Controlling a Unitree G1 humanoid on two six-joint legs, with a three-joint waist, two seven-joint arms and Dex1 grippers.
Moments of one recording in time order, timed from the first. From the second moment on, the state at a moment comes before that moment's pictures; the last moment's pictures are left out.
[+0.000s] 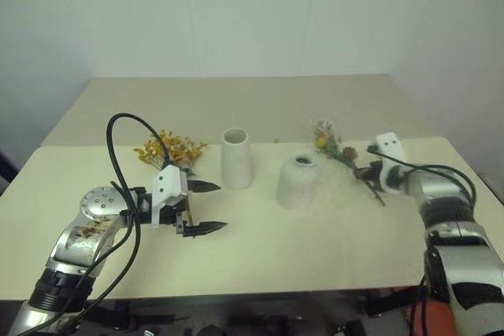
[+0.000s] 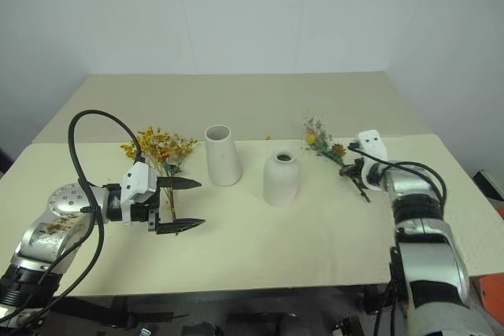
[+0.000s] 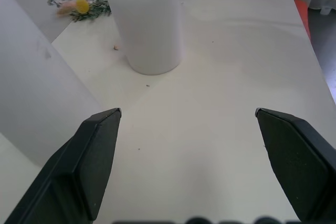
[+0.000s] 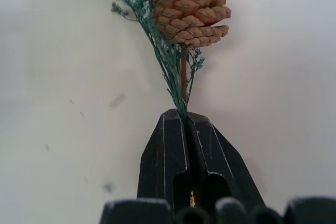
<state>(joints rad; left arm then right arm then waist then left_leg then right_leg) -0.35 0.76 -0.01 -0.14 -0.39 0.26 -1.19 -0.82 -0.62 -0.10 0.63 0.08 0.66 0.63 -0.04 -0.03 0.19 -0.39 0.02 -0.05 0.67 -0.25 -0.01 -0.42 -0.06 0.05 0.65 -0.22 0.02</state>
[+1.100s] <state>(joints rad) -0.43 0.69 0.02 -0.14 -0.52 0.36 -1.15 -0.61 -0.08 -0.17 -0.23 0.42 0.25 0.33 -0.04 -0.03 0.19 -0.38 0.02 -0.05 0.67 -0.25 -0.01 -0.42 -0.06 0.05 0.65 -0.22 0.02</state>
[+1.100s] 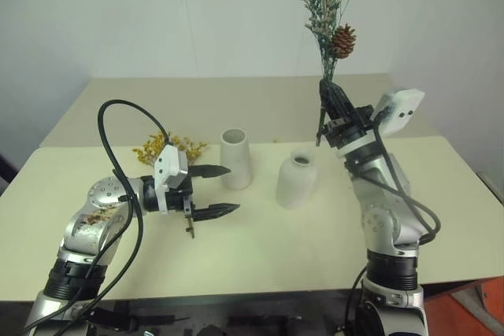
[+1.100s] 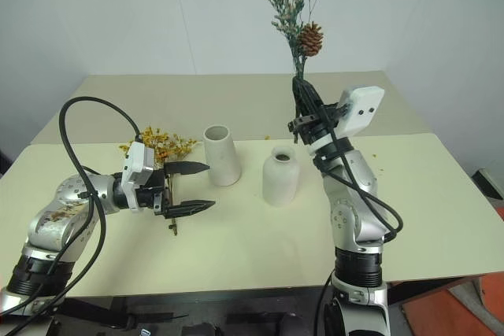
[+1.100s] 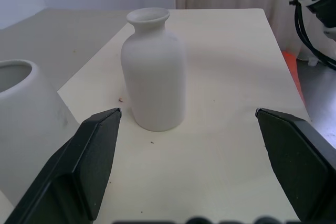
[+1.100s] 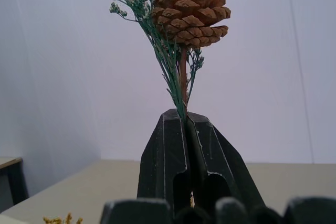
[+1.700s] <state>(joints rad) -0.43 0.69 0.02 -0.15 -0.51 0.36 -1.15 -0.52 -0.03 -0.12 -0.11 0.42 0.11 0.36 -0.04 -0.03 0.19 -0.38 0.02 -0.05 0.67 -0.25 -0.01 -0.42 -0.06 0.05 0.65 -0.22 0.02</state>
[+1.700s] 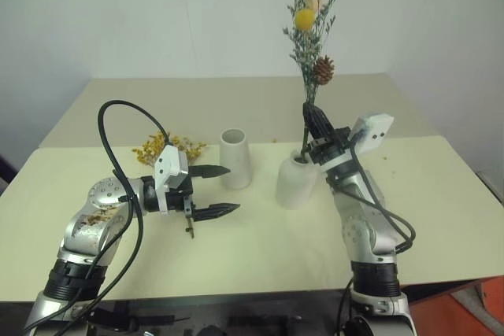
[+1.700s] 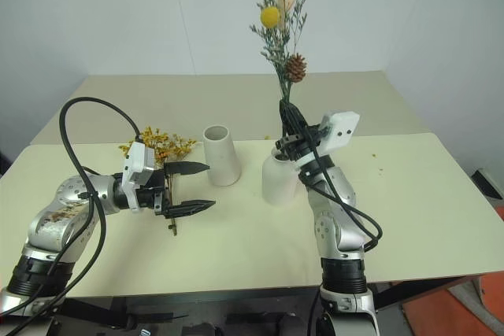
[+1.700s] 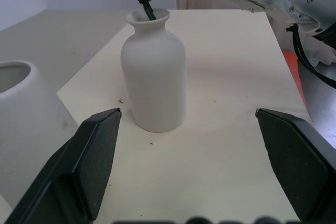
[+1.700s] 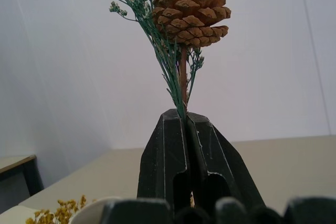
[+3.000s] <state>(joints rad) -0.44 0.68 0.02 -0.12 -0.51 0.35 -1.16 -0.39 -0.03 -0.07 -0.13 0.38 -0.05 0.39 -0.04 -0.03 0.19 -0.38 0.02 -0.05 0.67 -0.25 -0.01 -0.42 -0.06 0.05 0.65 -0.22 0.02</state>
